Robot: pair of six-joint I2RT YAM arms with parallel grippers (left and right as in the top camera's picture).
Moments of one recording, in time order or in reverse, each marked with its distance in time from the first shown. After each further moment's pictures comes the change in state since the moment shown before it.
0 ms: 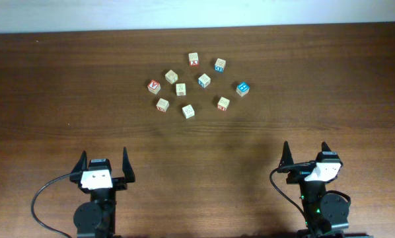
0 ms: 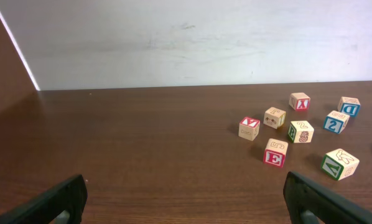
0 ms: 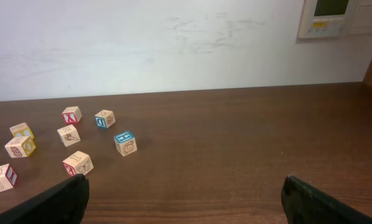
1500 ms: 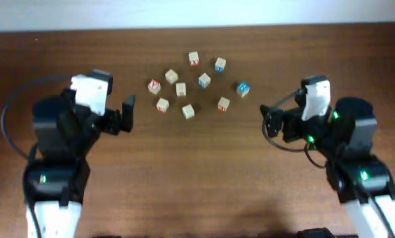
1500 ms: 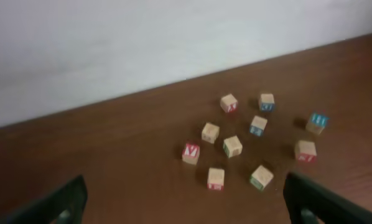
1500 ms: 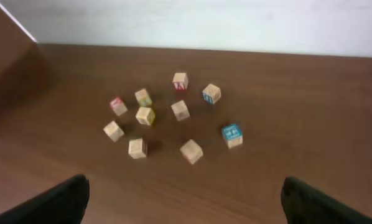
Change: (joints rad) left arm 0.001 0.995 1.045 -0.398 0.317 0.134; right arm 0.000 1.011 1.005 -0.473 -0.460 0.014
